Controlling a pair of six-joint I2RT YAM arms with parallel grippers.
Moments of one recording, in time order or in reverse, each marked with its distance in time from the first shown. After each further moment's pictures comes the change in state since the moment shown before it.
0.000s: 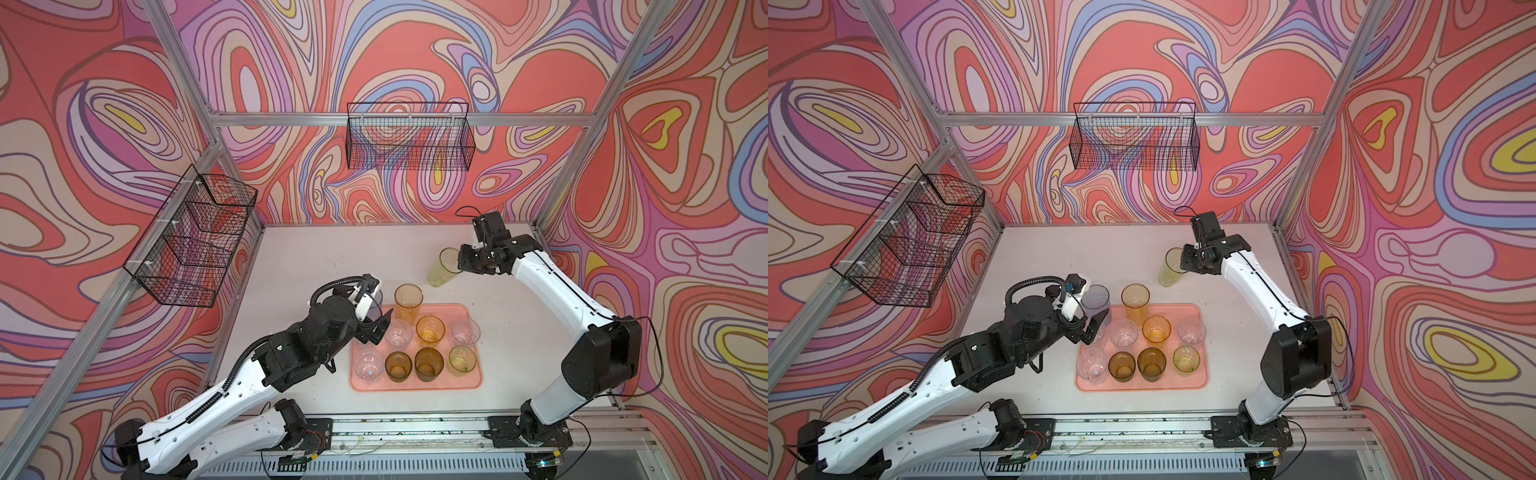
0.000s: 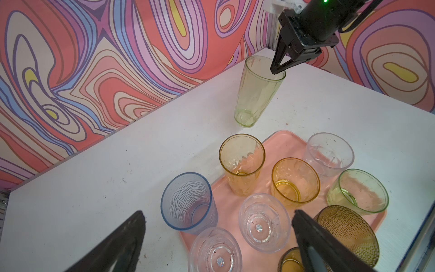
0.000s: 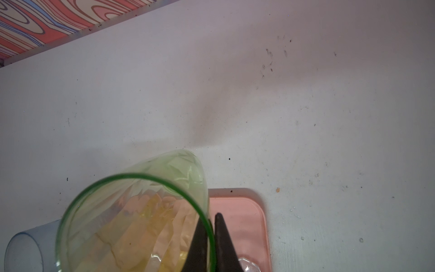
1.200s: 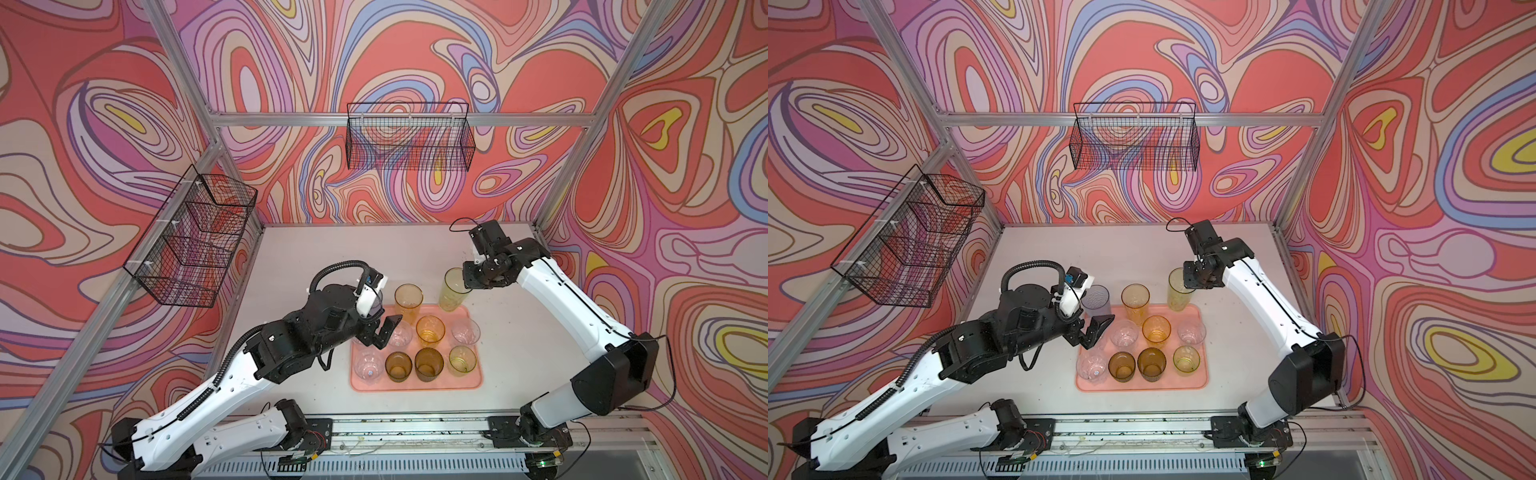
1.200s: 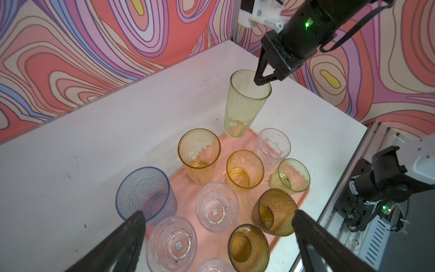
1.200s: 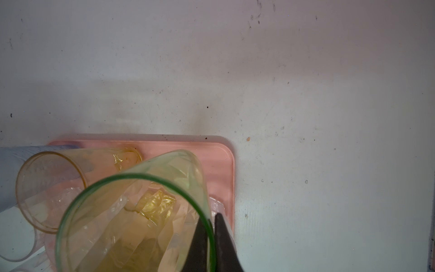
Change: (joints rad) left arm 0.000 0.074 0.189 -0.212 0.219 -0.154; right arm 0.063 -0.084 0.004 -0.263 0.088 -0.104
